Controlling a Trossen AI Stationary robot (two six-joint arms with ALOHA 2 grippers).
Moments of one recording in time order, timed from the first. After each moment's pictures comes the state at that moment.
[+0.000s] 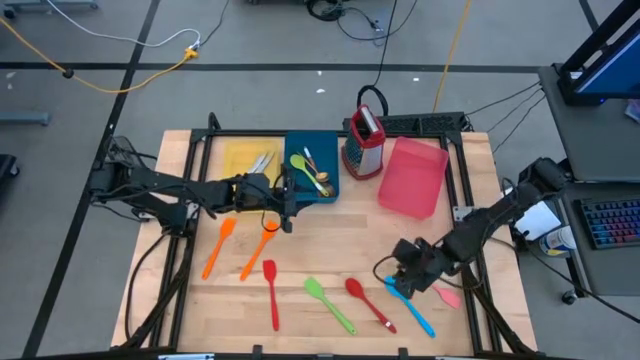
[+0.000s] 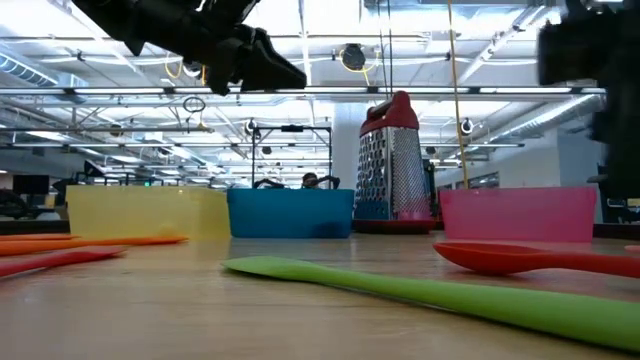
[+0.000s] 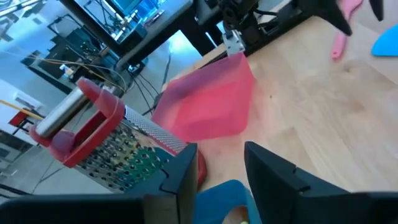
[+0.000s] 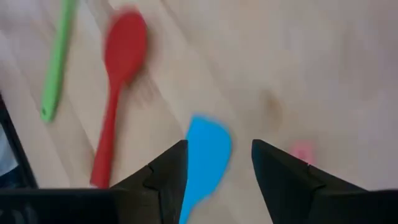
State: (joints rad) left arm 0.03 1.36 0.72 0.37 -0.15 0.63; right arm 0.64 1.31 0.70 -0.50 0.19 1.24
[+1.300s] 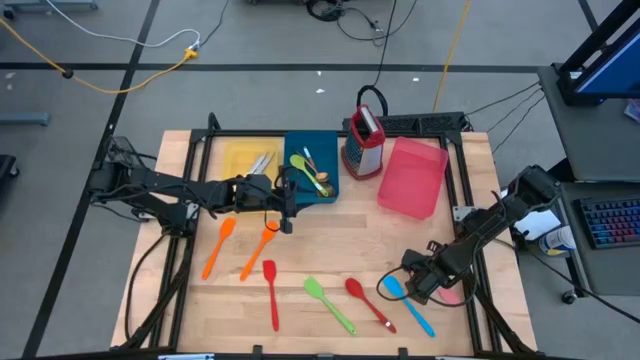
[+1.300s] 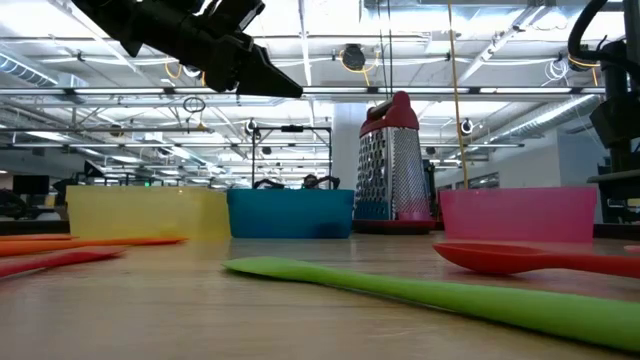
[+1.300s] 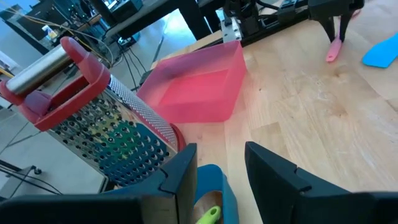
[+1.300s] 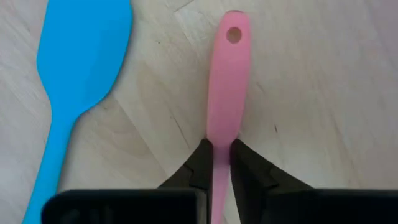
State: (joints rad) left arm 0.03 1.36 0.72 0.31 -0.16 0.45; right arm 0.70 1.49 0.58 -0.70 0.05 1.22
